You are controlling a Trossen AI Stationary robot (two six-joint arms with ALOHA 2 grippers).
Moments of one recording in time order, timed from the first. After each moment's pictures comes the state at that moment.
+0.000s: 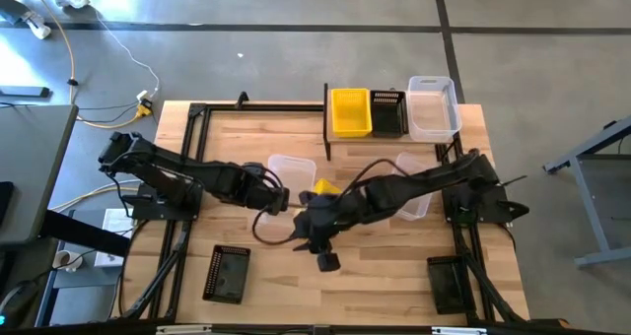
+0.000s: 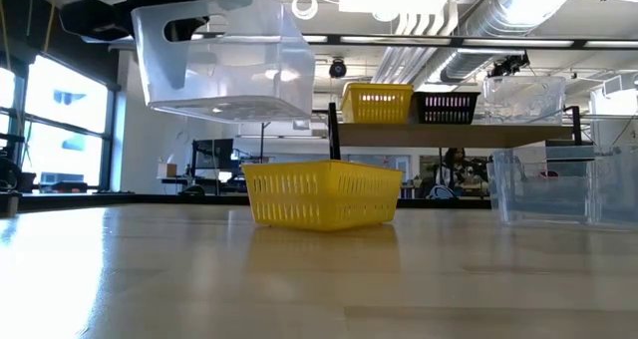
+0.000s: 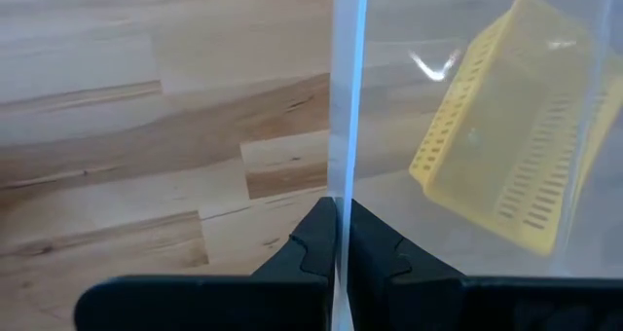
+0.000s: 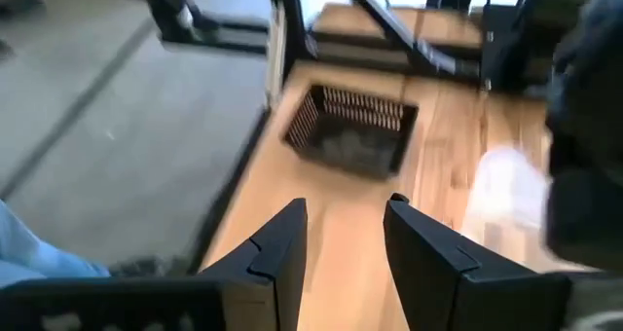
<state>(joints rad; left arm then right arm) -0.13 1.49 1.24 -1.16 -0.29 -1.65 0.31 1.92 1.94 -0.67 -0.06 0.06</state>
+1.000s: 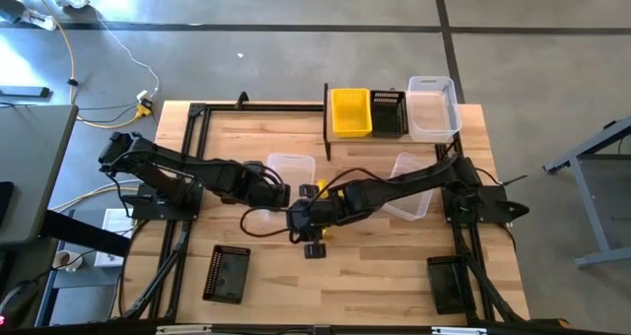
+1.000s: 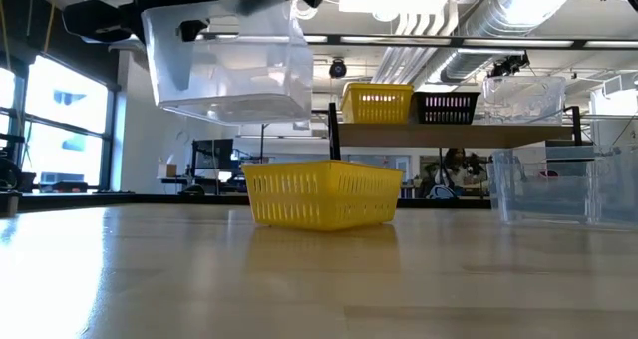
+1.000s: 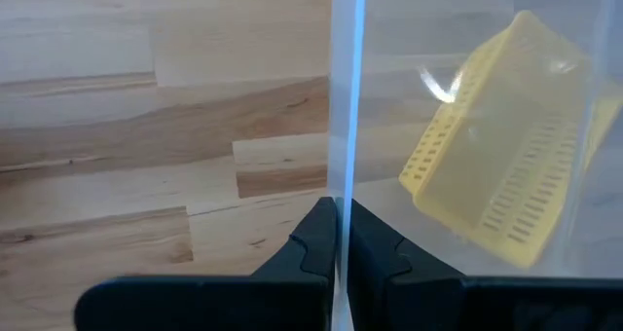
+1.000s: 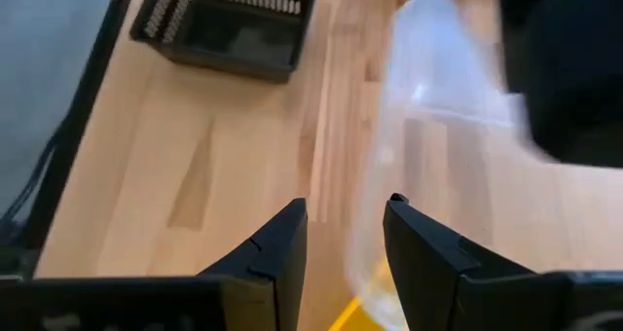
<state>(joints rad) -0.10 1.49 1.24 -1.14 -0.28 -1.69 0.26 2.04 1.94 -0.79 0.10 0.09</state>
